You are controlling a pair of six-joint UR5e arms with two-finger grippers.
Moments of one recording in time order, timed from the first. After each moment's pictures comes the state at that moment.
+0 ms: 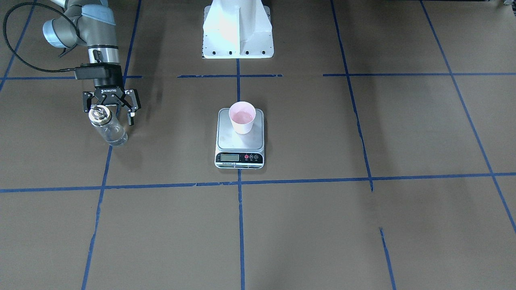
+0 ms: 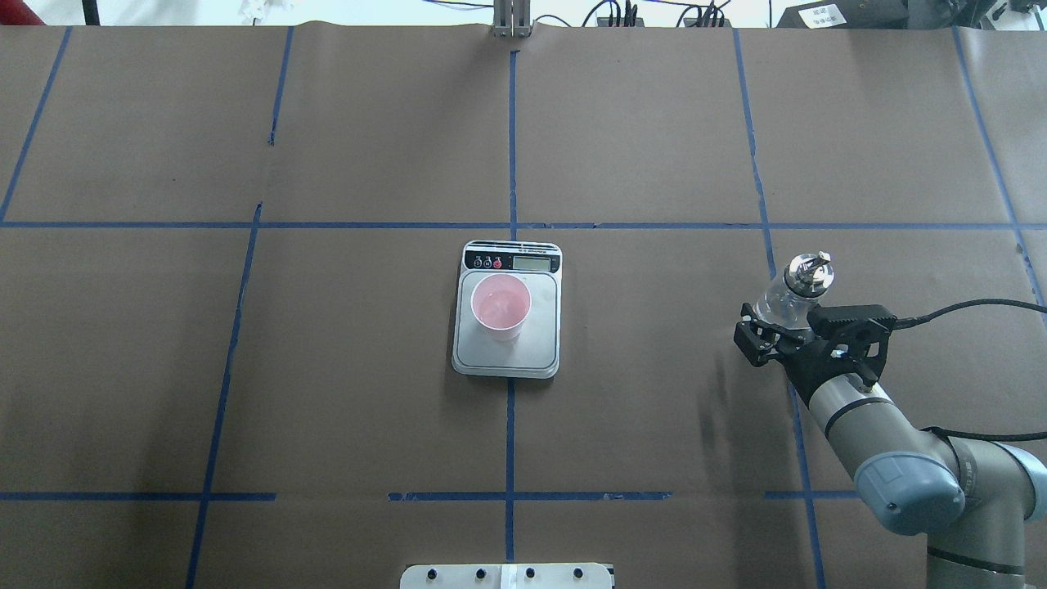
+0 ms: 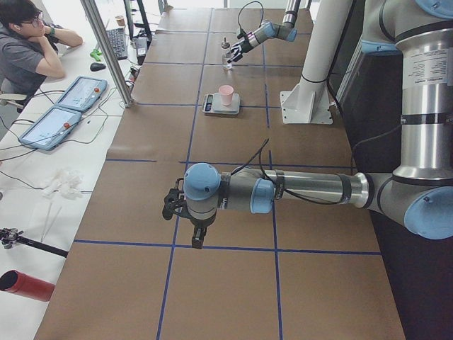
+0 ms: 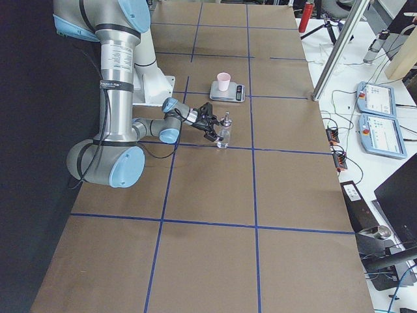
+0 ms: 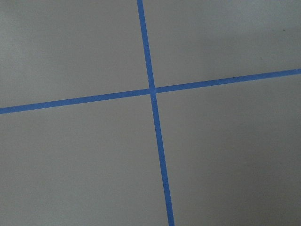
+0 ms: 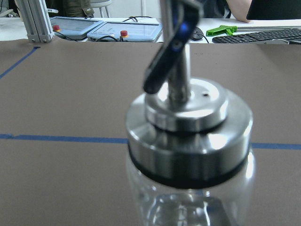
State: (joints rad) left arm -1.61 -1.47 -1.71 -1.63 -2.42 0.10; right arm 0.25 -1.66 1.84 -0.77 0.80 1.28
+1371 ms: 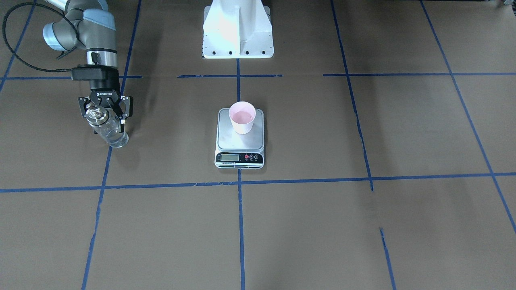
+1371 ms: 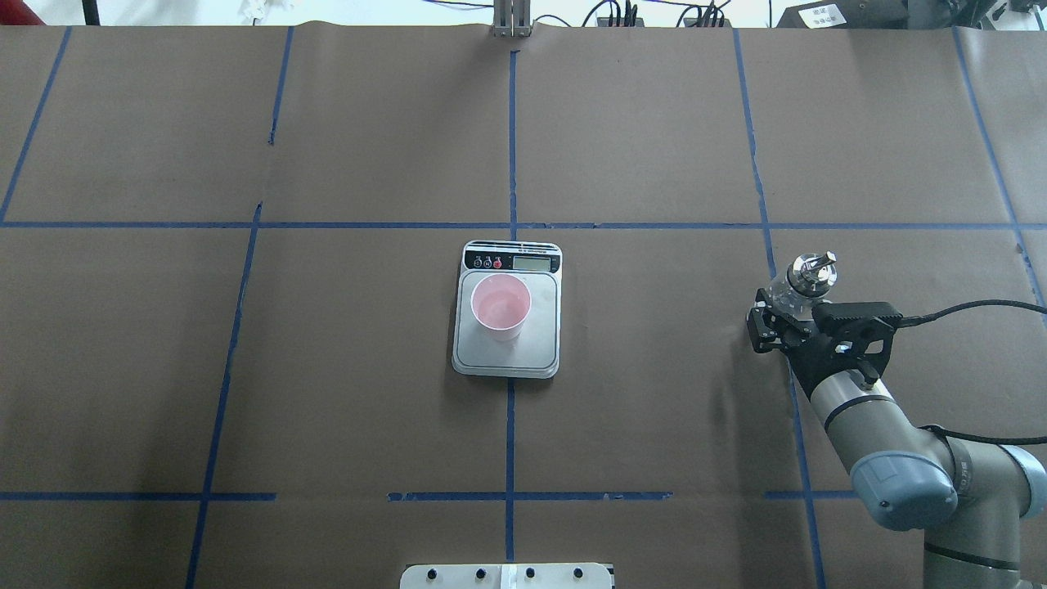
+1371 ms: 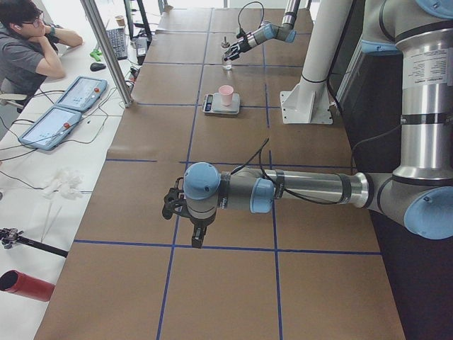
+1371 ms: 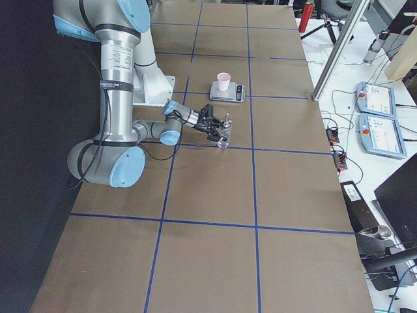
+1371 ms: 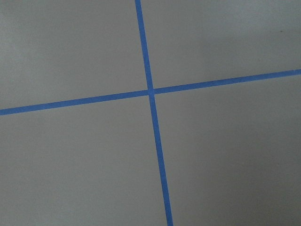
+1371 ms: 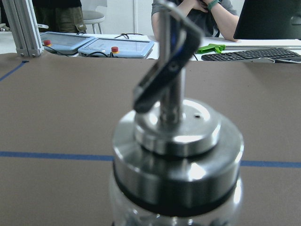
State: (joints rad) left arm -1.61 -1.48 -1.71 -1.63 -2.42 0.10; right arm 0.25 -1.65 1.82 -0.77 0.75 1.29
